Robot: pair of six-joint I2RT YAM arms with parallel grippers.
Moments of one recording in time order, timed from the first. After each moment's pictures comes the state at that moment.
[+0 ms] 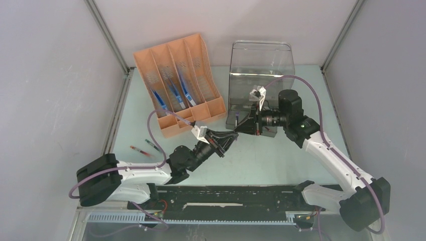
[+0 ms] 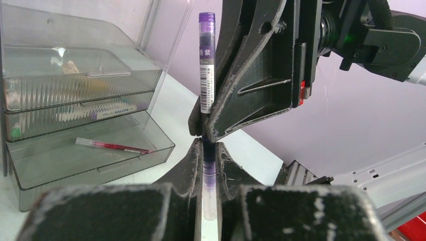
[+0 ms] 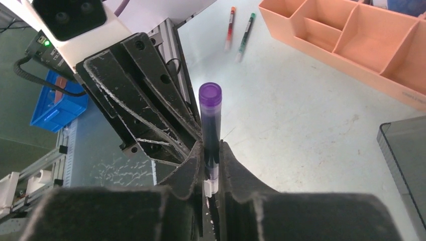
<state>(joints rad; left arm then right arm) -1.14 1.23 0.40 1.12 -0.23 -0.42 0.47 1.12 0.95 -0.18 -0.93 0.22</state>
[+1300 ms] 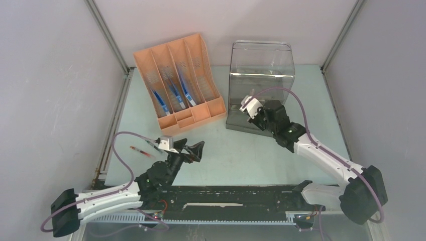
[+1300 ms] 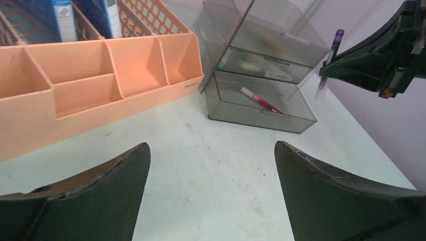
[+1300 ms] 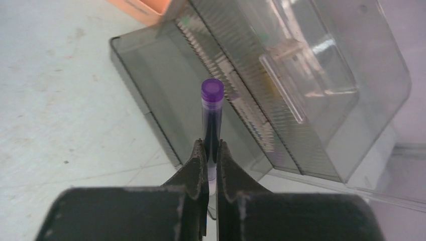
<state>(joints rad) -1.10 0.56 0.06 0.57 -0.70 -0.41 0.58 1.16 0.84 -0.20 0.04 -0.50</state>
